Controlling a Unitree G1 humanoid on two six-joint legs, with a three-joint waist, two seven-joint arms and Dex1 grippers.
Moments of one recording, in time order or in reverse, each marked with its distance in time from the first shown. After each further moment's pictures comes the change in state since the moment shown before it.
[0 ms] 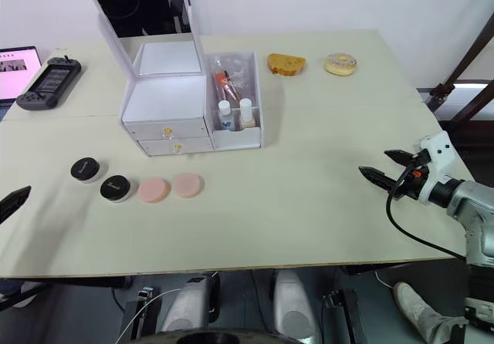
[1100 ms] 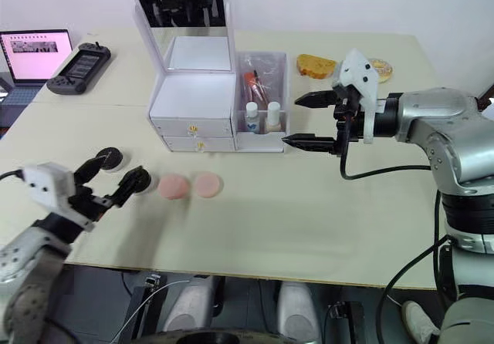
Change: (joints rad) left arm 0.022 -0.452 -0.395 -0.946 0.027 0.379 0.668; right arm -0.568 -0.058 0.386 -0.223 0.111 0.174 0.104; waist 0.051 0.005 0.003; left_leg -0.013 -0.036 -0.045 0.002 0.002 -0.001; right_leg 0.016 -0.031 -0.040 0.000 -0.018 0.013
